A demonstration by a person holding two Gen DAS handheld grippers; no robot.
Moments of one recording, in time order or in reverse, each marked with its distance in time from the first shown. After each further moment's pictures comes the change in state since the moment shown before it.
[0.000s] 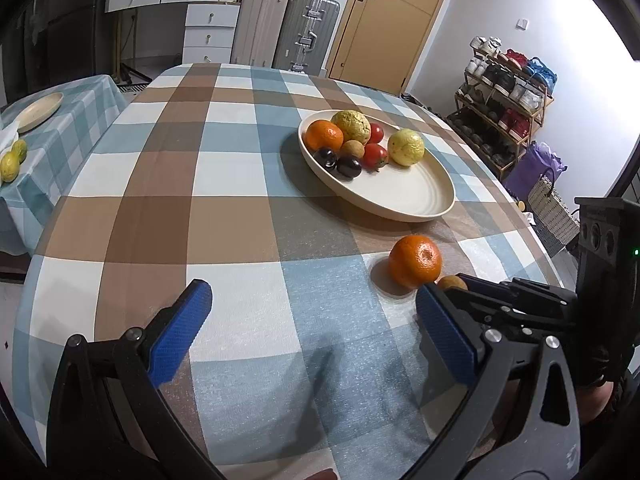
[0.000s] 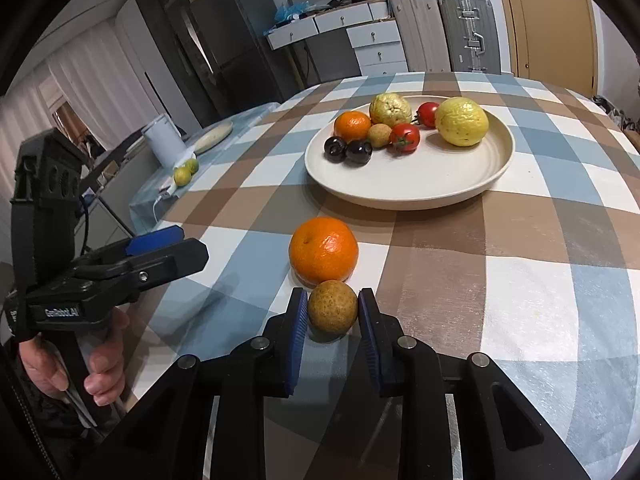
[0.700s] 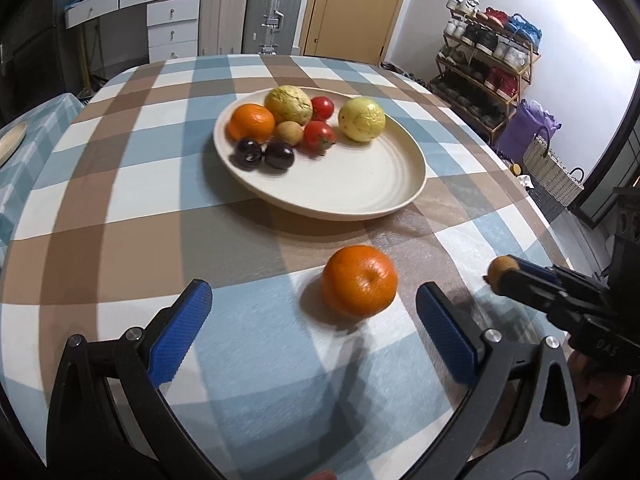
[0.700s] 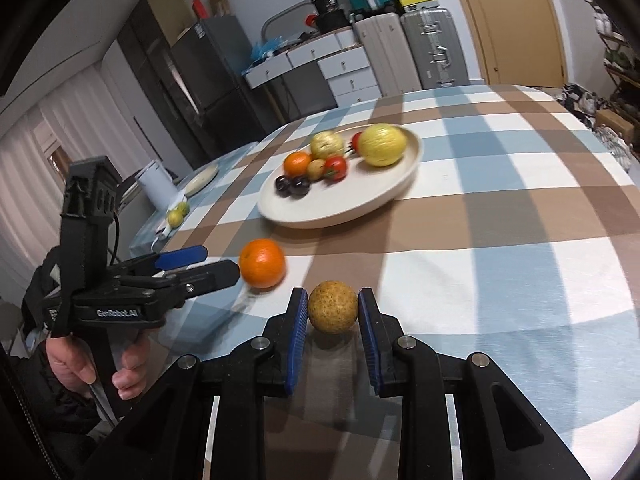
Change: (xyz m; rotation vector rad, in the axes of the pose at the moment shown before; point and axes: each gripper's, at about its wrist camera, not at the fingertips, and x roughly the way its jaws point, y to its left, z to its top) left arm 0.056 -0.065 0.018 0.126 0.095 -0.008; right arm -0.057 -0.058 -0.017 0.109 -0.126 -0.009
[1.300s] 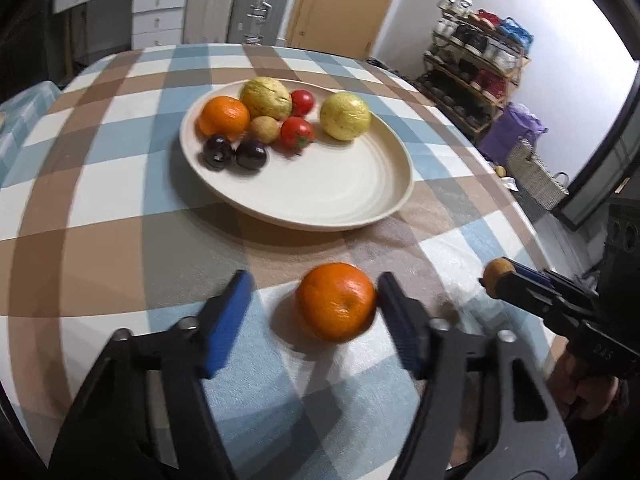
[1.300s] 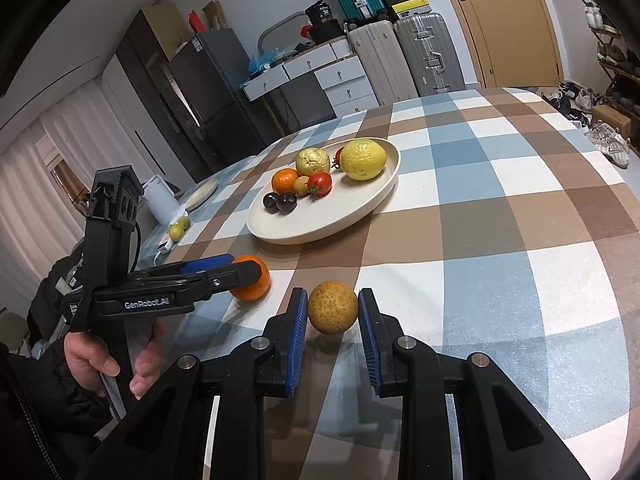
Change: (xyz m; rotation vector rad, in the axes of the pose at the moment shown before) left arm 0.017 -0.002 0.010 -0.020 0.028 -0.106; right arm -0.008 -0.015 0.005 0.016 -0.026 0.024
